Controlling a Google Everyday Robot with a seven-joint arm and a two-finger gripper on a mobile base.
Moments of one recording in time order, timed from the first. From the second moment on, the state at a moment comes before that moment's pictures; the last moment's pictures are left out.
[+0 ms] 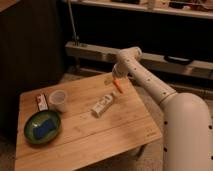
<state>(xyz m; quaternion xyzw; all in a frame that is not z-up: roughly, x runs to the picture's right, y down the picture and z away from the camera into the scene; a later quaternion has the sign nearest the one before) 0.090 -0.064 0.951 -0.03 -0.20 -0.81 0.55</state>
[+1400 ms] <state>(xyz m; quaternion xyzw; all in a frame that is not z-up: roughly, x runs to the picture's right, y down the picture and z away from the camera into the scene) 0.084 -0.051 1.030 -0.01 -0.20 -0.80 0.56</state>
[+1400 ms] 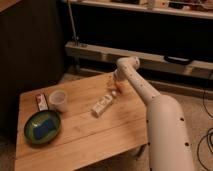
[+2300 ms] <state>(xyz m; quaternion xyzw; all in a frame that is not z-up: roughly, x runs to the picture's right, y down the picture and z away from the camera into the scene) 0.047 -0.044 1.024 0.01 -0.22 -0.82 0.53</state>
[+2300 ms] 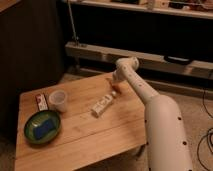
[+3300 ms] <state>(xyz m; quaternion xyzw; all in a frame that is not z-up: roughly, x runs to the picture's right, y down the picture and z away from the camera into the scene) -0.114 -0.023 1.010 0.08 -0.28 -0.87 0.40</state>
